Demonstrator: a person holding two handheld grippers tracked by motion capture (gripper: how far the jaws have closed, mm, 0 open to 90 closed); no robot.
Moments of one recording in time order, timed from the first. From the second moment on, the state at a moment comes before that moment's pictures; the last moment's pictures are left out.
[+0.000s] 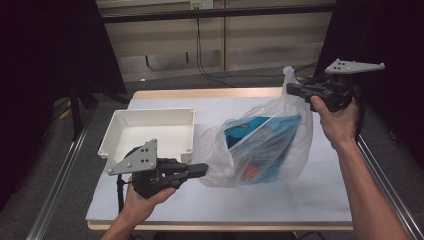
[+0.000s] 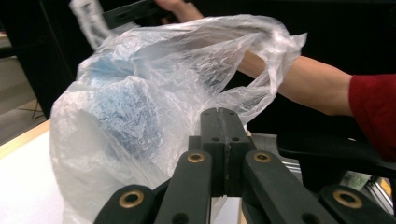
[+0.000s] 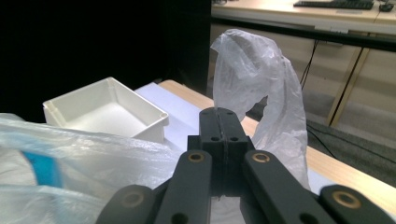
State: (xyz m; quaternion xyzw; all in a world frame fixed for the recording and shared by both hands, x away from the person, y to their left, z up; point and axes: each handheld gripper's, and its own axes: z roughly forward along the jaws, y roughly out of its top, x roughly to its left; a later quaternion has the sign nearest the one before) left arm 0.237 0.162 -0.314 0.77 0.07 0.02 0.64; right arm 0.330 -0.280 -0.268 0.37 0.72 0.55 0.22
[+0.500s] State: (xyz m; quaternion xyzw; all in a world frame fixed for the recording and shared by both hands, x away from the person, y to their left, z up) left arm 0.258 0.176 -0.316 0.75 0.11 0.04 0.65; right arm 0.275 -0.308 -0.267 0.33 0.70 0.59 0.23
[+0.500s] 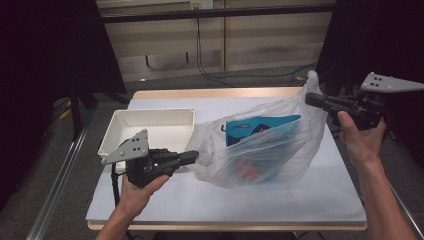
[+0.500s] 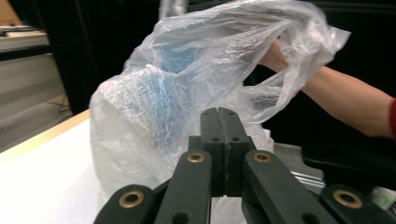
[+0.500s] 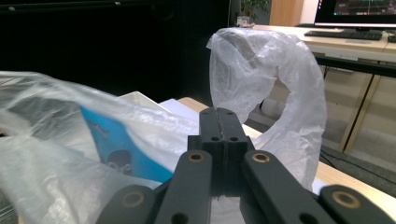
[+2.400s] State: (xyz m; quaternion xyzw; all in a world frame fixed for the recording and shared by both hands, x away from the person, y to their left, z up) left arm 0.290 0.186 -0.382 0.81 0.19 0.04 0.56; right arm 0.243 -0.341 -0.367 0.36 0.71 0.58 0.17
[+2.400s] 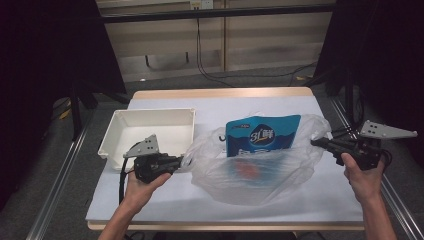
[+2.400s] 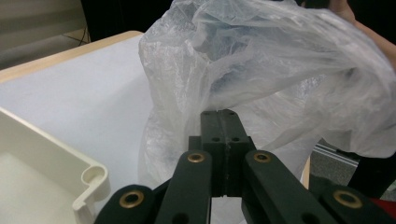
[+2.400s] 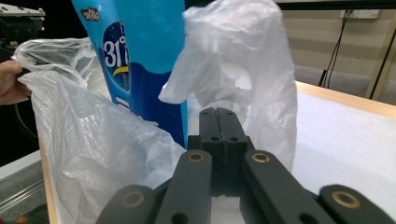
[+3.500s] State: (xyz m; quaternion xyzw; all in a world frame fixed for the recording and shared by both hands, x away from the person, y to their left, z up) left arm 0.283 0.176 -0.430 0.86 0.20 0.03 0.47; right arm 0.242 -0.330 -0.419 0.39 0.75 0.51 0.15
